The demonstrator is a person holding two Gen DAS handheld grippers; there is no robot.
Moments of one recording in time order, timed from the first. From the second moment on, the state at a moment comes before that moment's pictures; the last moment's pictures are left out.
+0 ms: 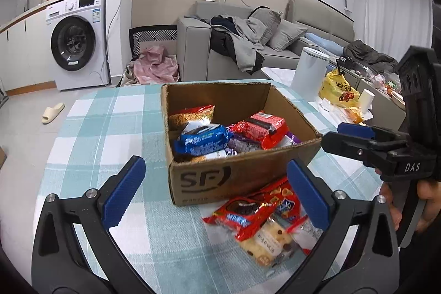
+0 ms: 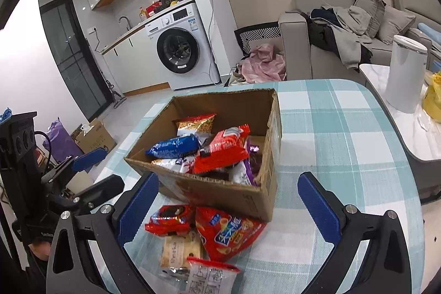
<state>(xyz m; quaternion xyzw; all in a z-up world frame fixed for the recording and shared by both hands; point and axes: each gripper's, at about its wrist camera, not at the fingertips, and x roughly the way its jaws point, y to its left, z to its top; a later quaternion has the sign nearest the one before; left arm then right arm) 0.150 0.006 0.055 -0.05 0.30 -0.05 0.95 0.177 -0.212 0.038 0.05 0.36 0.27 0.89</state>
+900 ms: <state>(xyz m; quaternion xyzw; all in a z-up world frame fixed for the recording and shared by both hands) 0.120 0.000 0.027 -0.05 0.32 -0.04 0.95 0.133 -0.208 -0.009 0.00 0.42 0.26 0.87</state>
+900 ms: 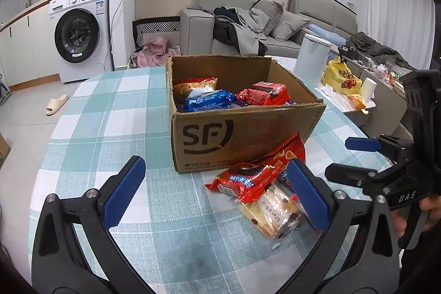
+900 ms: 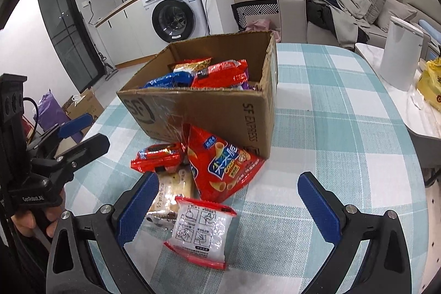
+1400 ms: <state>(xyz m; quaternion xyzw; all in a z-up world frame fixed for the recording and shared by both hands) 0.130 -0.006 0.006 -0.04 0.34 -0.05 0.94 0.136 -0.204 -0.034 -0.02 0.46 0.25 0.85</state>
